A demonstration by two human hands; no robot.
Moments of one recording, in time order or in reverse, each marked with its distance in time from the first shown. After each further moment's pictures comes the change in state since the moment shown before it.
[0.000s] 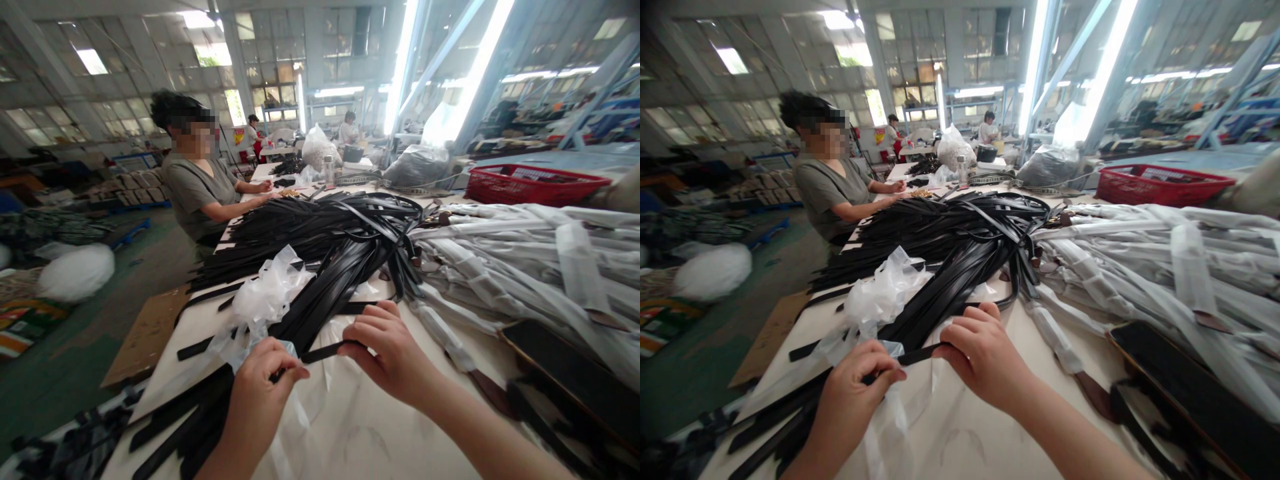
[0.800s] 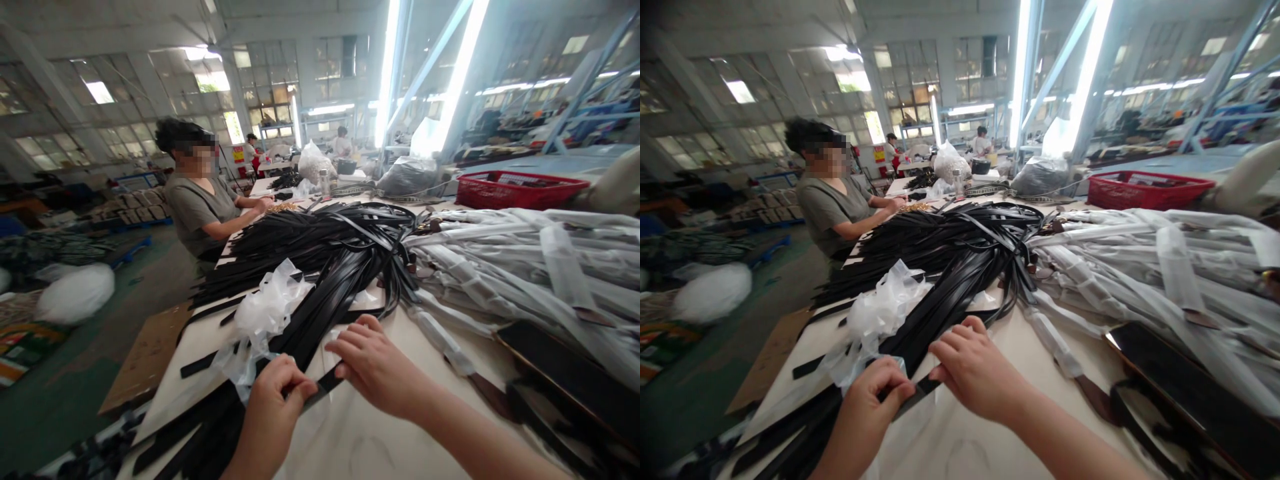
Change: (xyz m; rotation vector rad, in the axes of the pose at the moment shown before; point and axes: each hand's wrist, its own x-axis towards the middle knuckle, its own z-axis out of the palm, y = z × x) left_hand -0.006 0.002 0.010 -0.076 -0.147 -0.085; right_hand -0.002 -0.008 0.009 -0.025 -0.211 -0.003
